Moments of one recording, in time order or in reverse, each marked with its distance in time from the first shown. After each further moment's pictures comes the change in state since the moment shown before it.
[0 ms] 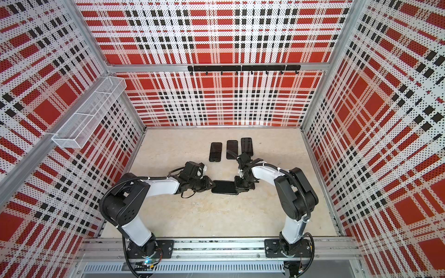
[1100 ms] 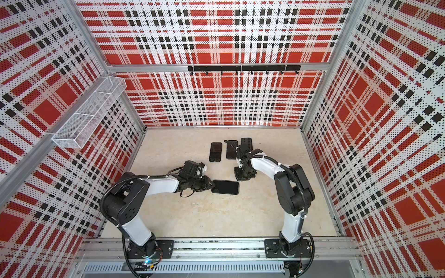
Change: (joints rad) left arm 0.034 0.008 0.027 -0.058 0.033 0.068; right arm -0.042 0.047 0.228 -0.102 0.137 -0.183
